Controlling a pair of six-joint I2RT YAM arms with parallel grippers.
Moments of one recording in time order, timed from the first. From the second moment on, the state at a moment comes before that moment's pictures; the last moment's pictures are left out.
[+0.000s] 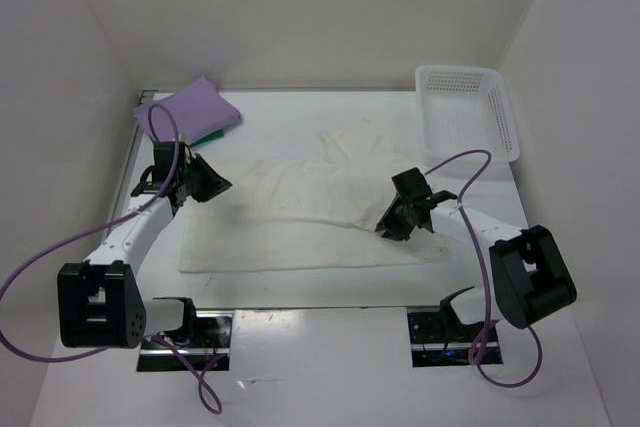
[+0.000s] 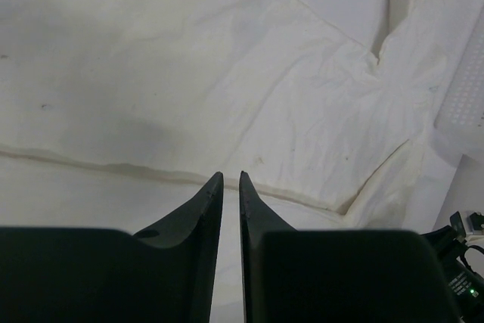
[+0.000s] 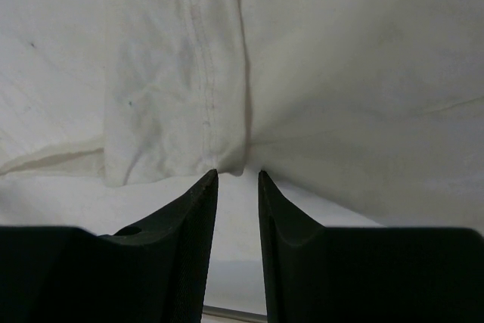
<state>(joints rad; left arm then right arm) 0.02 1.26 0.82 -0.31 0.27 -0.71 0.38 1.36 0.67 -0.42 -0.04 1.01</state>
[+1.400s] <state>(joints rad) 0.03 1.26 0.74 -0.31 0.27 -0.71 0.39 1.68 1.04 -0.39 -0.09 0.96</state>
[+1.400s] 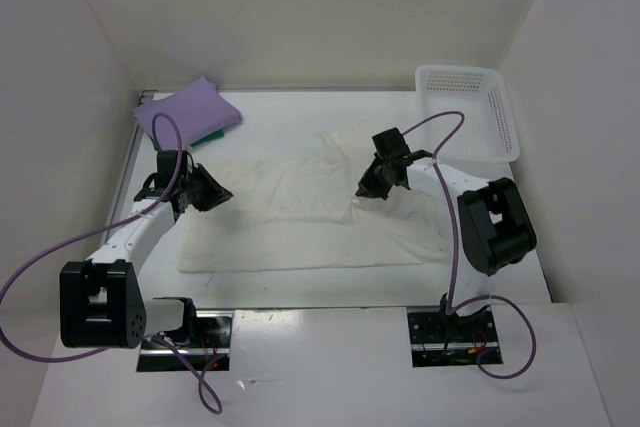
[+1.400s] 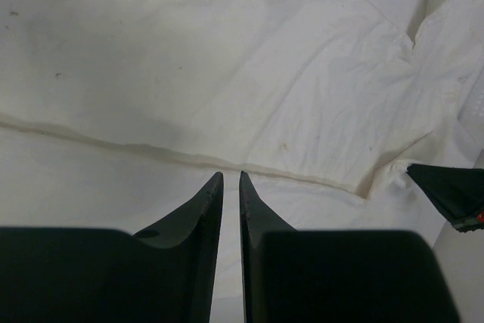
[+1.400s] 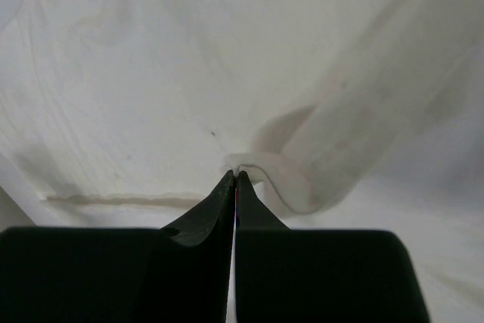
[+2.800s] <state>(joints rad) 0.03 1.26 0.79 -0.31 0.27 -0.71 0.45 1.94 1.31 -0.52 0.00 0.74</state>
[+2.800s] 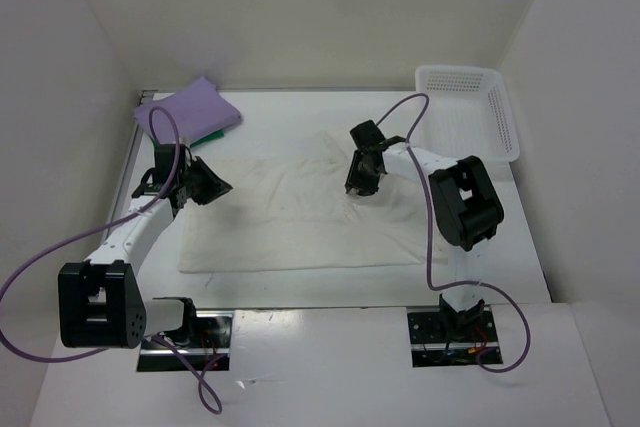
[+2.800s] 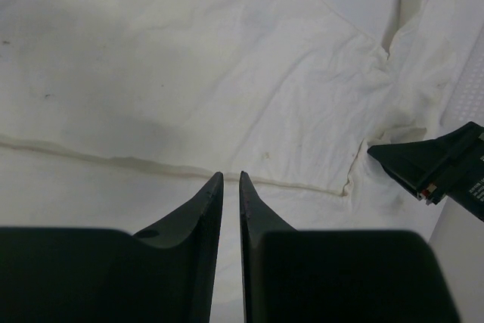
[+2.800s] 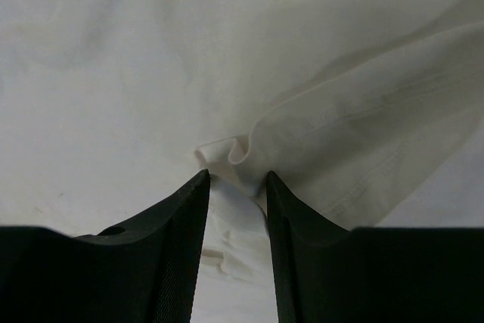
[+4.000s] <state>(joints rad) 0.06 1.60 1.08 -0.30 0.12 -0.66 0.42 2.05 1.69 -0.55 -0.02 0.59</state>
